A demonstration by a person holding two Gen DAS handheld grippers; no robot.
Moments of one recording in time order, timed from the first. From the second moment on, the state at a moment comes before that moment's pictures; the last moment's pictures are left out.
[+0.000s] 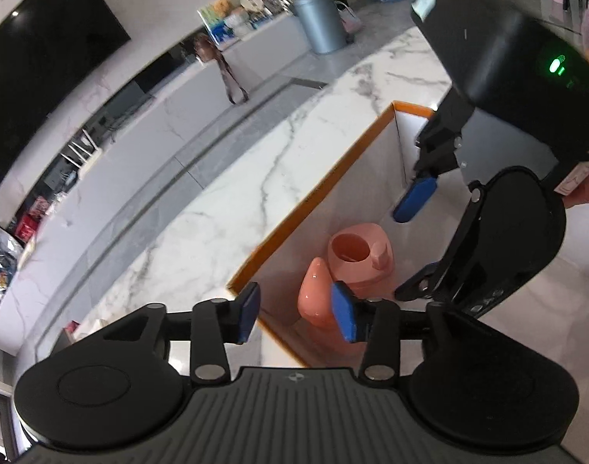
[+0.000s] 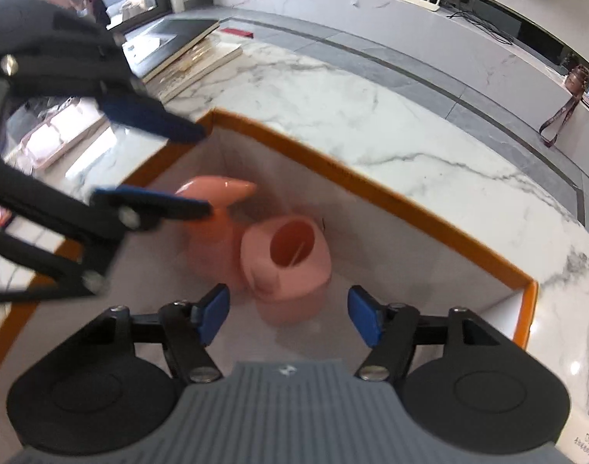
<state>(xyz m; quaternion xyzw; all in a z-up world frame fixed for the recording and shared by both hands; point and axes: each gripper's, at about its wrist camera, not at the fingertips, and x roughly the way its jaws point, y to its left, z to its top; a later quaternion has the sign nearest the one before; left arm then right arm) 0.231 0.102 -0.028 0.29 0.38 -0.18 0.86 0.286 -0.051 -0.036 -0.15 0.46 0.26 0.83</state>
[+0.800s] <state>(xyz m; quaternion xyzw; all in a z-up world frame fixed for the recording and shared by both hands) 0.221 0.160 -0.035 0.05 0.47 -0.17 0.87 0.310 -0.001 -0.075 -0.02 0.50 0.23 0.84</state>
